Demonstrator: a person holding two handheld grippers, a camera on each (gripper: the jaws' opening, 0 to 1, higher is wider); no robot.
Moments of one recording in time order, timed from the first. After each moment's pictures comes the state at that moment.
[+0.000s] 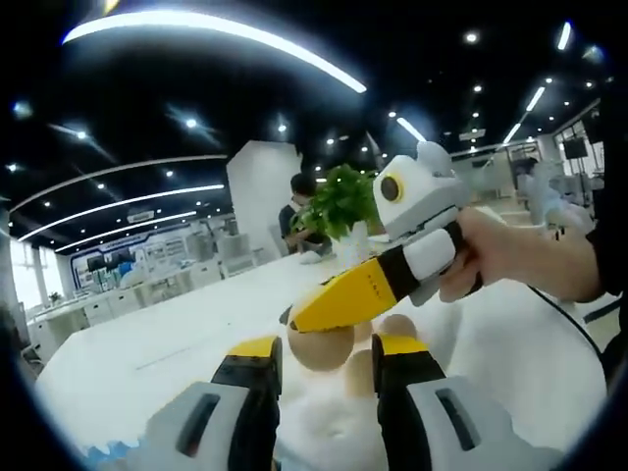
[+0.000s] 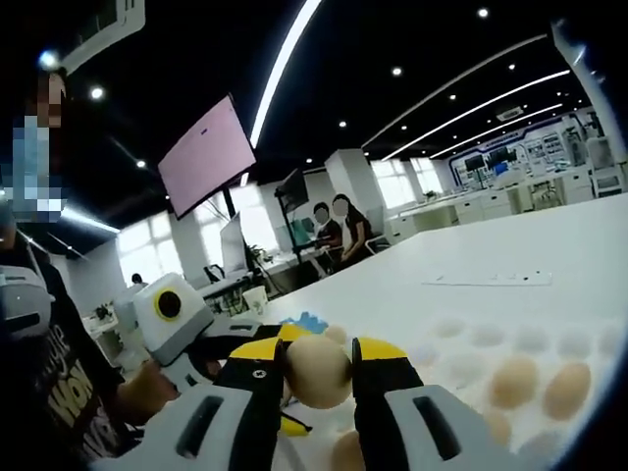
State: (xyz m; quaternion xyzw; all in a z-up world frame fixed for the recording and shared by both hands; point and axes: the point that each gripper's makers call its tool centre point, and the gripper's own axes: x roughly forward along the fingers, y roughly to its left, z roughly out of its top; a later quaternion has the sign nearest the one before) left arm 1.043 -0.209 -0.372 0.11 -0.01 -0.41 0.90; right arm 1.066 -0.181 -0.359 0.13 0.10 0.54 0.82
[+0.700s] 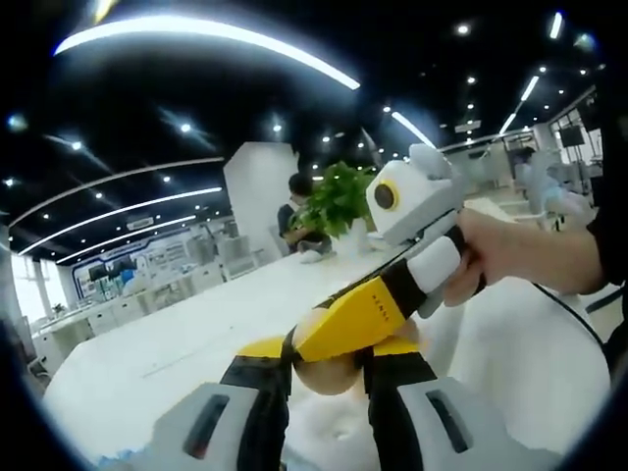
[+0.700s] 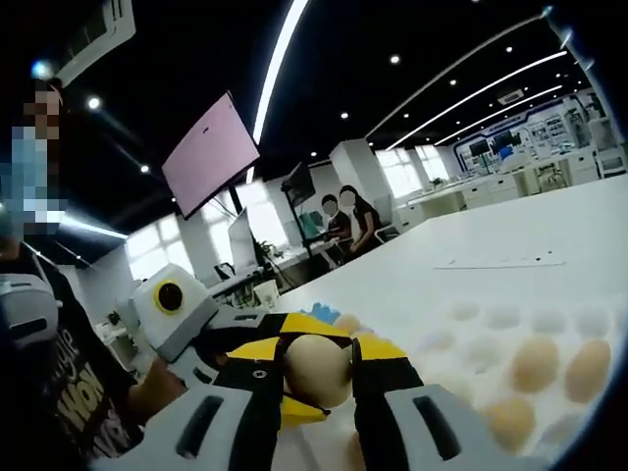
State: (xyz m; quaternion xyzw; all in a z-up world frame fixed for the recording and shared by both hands) left arm 1.043 -0.208 -0.370 0.14 -0.01 -0.41 0.90; right arm 1.057 -0.173 -0.366 0.14 0.12 0.56 0.81
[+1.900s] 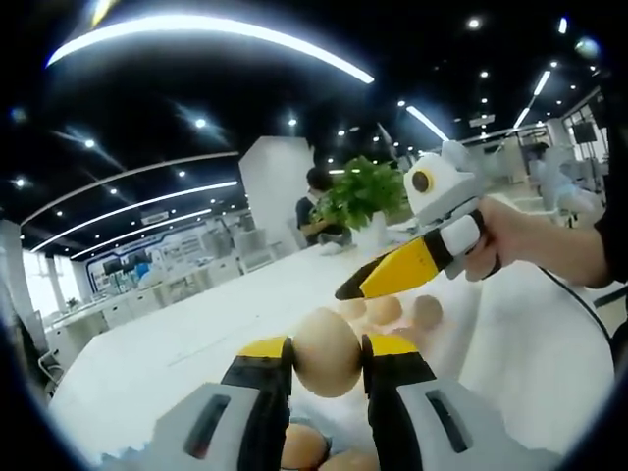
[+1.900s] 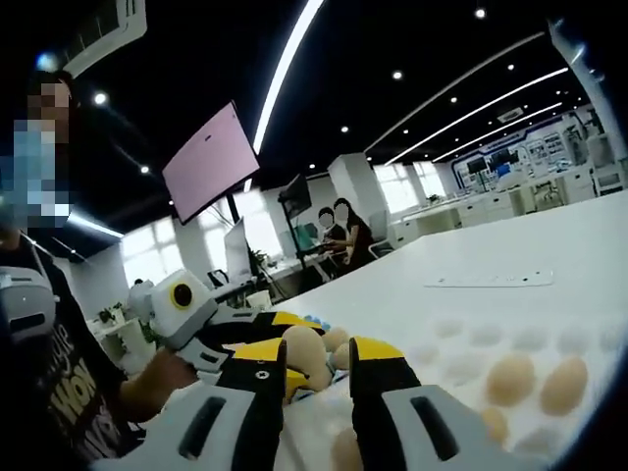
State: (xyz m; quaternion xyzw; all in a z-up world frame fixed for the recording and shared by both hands) left arm 1.056 -0.167 -0.369 0.14 0.00 -0.37 0.92; right arm 1.061 -0.189 -0.354 0.13 0.09 0.55 0.82
